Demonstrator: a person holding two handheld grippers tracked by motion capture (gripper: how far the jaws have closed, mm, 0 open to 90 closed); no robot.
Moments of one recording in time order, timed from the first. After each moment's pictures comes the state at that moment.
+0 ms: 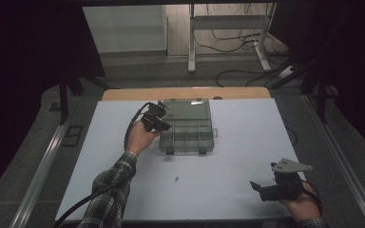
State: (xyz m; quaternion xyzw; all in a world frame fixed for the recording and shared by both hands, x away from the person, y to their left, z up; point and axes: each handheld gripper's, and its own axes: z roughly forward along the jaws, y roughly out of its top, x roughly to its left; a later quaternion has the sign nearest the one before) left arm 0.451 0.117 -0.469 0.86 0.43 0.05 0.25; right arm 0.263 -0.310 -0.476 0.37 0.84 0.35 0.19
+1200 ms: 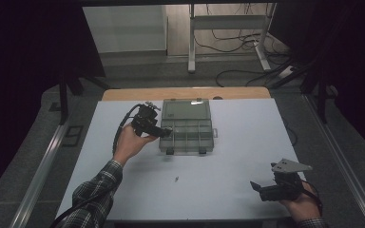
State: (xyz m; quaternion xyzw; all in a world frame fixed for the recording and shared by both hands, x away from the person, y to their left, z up) left arm 0.414 0.141 -0.446 0.85 0.41 0.05 0.31; right arm 0.263 -0.310 -0.477 0.37 0.84 0.35 0.19
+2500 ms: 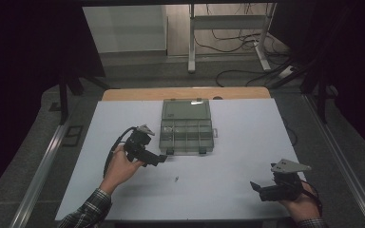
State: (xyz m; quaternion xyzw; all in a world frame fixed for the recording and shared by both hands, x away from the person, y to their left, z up) left arm 0.341 0.150 -0.469 0.87 0.38 0.03 0.32; right arm 0.262 -0.309 -0.477 0.37 0.84 0.34 0.20
